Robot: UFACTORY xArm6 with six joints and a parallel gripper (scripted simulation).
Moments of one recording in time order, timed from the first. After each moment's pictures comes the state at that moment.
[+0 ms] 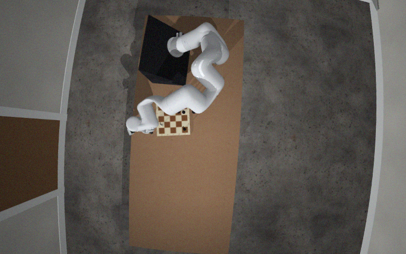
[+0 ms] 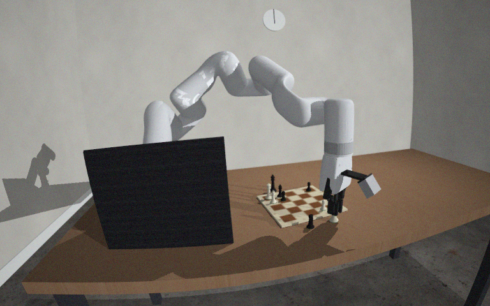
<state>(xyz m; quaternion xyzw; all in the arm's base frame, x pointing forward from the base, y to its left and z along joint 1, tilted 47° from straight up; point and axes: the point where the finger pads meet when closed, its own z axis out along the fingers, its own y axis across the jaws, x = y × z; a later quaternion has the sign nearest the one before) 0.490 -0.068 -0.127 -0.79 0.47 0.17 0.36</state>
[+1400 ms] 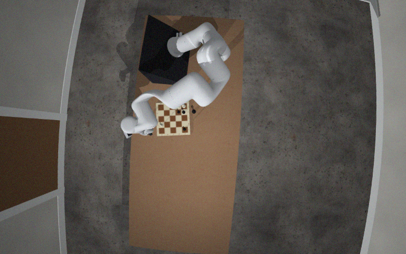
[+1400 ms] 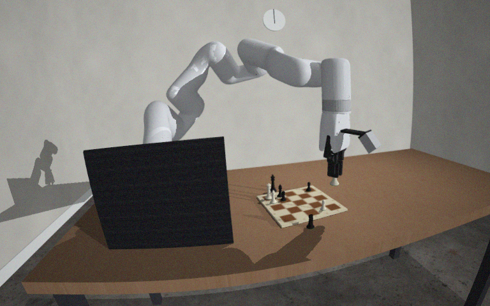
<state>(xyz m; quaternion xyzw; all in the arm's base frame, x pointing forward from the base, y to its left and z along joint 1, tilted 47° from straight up) 0.491 -0.125 -0.040 -0.81 0.44 0.17 0.36</state>
